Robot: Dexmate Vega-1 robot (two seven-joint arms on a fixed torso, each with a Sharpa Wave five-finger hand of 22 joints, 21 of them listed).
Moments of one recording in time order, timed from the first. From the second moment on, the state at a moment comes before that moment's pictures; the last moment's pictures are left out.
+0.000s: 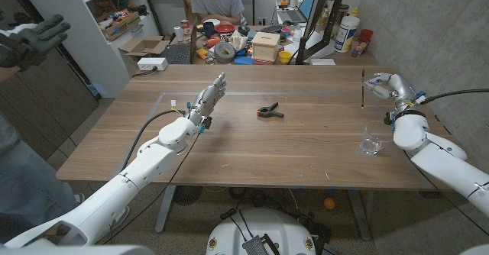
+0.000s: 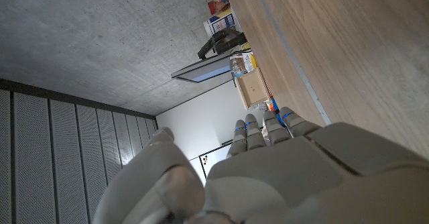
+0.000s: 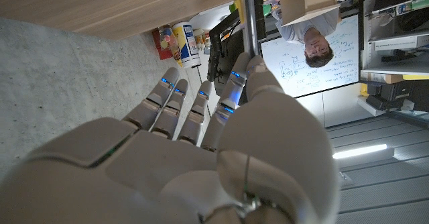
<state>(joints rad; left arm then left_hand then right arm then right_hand) 0.93 0.62 0.43 -1.68 -0.56 -0.02 0.14 0.31 -0.05 0.26 0.09 0.25 0.02 0.07 0.20 0.18 0.01 0.01 0.20 0.19 -0.03 0.04 0.19 0.18 -0.03 0.01 0.22 0.18 -1.18 -0.90 -0.13 -1.81 0.03 -0.24 -0.56 0.92 0.03 0.34 -0.14 0.22 1.06 -0.15 0.41 0.20 0.46 -0.11 0.24 0.19 0.36 -0.04 0.21 0.21 0.29 -0.04 0.45 0.19</state>
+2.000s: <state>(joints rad) 0.88 0.61 0.46 -1.67 -0.54 0.01 0.11 0.32 -0.04 0.25 0.09 0.25 0.03 0.07 0.20 0.18 0.02 0.00 0.20 0.19 -0.01 0.04 0.19 0.19 -0.01 0.01 0.22 0.18 -1.52 -0.59 0.13 -1.91 0.03 0.07 -0.71 0.93 0.04 0.33 -0.14 0.21 1.06 -0.15 0.42 0.20 0.47 -0.11 0.23 0.19 0.36 -0.04 0.21 0.21 0.29 -0.04 0.44 0.19</state>
